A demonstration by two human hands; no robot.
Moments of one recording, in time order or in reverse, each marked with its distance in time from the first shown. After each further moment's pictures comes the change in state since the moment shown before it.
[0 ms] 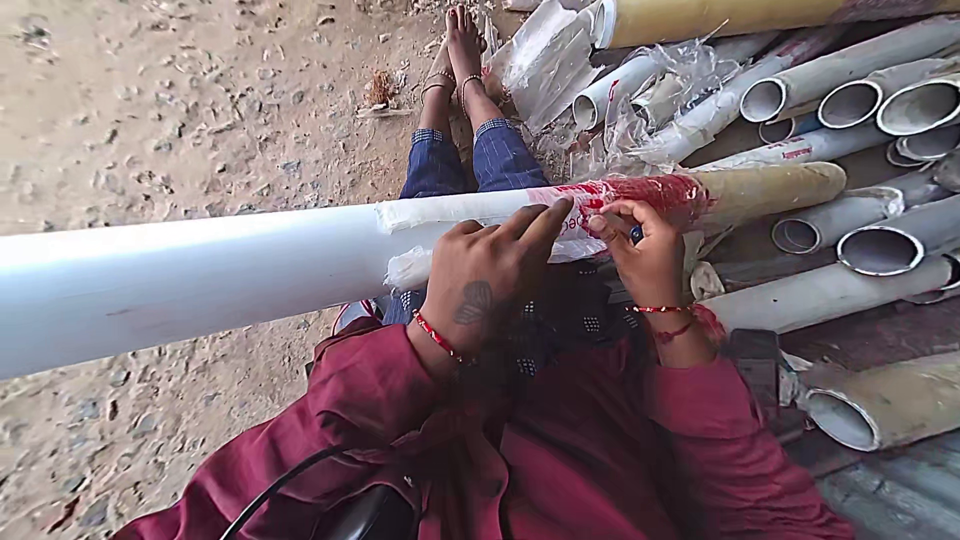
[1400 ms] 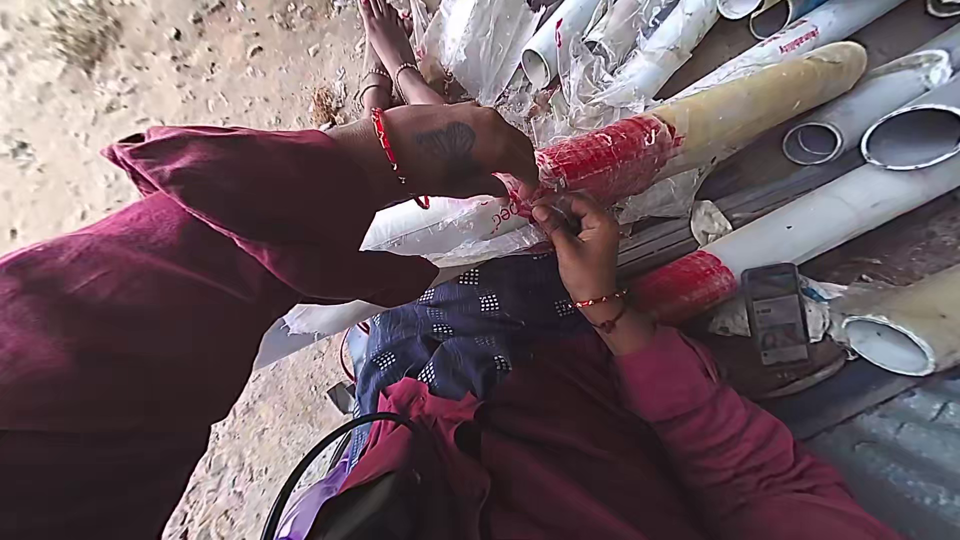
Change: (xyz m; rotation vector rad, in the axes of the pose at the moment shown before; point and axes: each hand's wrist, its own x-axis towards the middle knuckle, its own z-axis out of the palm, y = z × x) left_hand 0.142 -0.049 0.055 -0.410 -0.851 0.829; right_hand -0.020 0.012 0.041 0.569 0.299 0.104
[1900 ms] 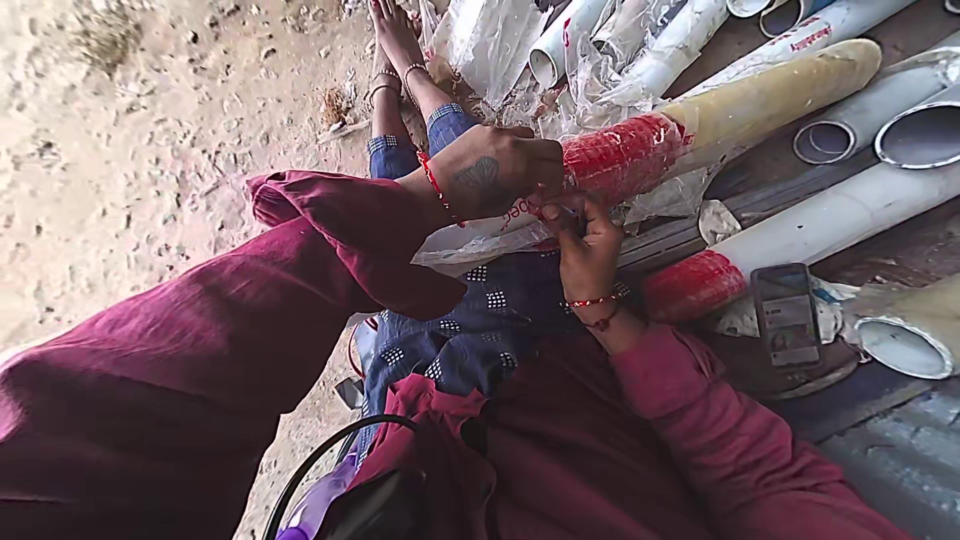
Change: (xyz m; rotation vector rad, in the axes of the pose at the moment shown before) left_hand 0.007 0.010 0.042 0.136 0.230 -0.146; right_hand -0.010 0.010 0.013 0.139 0.124 -0.027
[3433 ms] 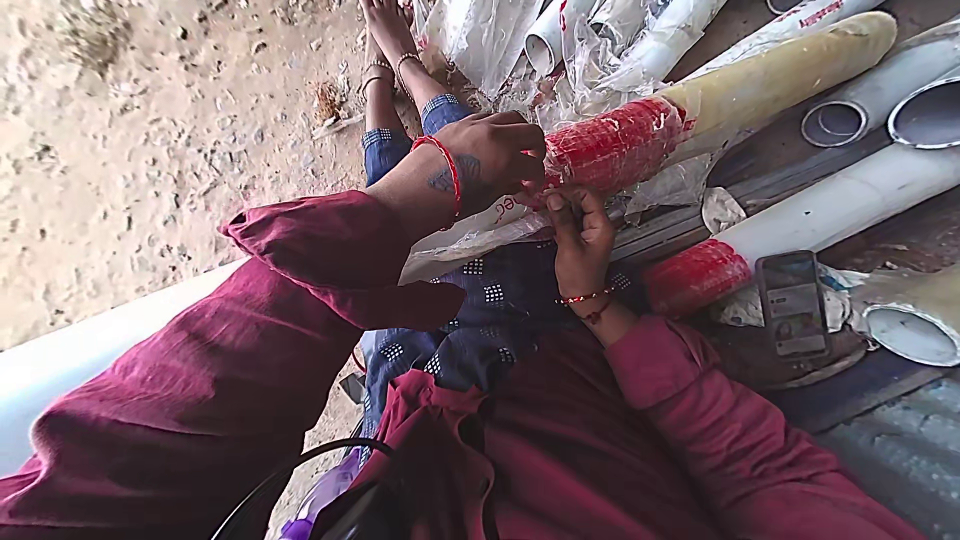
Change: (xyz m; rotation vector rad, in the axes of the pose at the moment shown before) left_hand -0.005 0.012 -0.011 -0.075 -0.055 -0.096; right_hand -0.011 0.001 -0.002 0.067 -0.029 0.071
